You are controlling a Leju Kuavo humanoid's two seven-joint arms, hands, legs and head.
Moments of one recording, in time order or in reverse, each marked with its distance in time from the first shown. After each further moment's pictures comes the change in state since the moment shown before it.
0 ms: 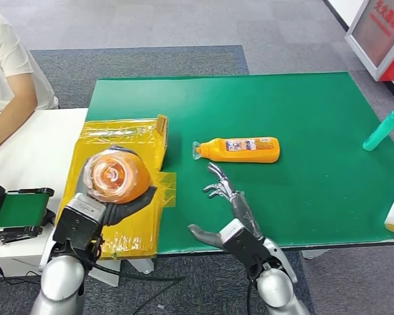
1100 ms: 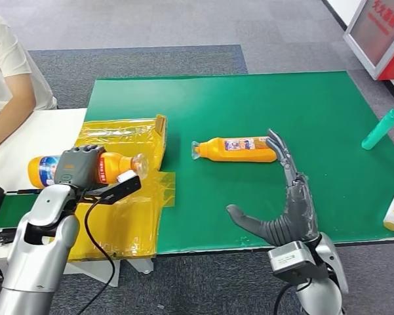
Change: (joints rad) left arm -0.253 0.189 0.136 0.431 -0.948 -0.123 0.163; right arm 0.039 0.000 -0.139 -0.361 0.133 0.001 -0.089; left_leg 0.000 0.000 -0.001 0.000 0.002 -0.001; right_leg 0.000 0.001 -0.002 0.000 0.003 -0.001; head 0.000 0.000
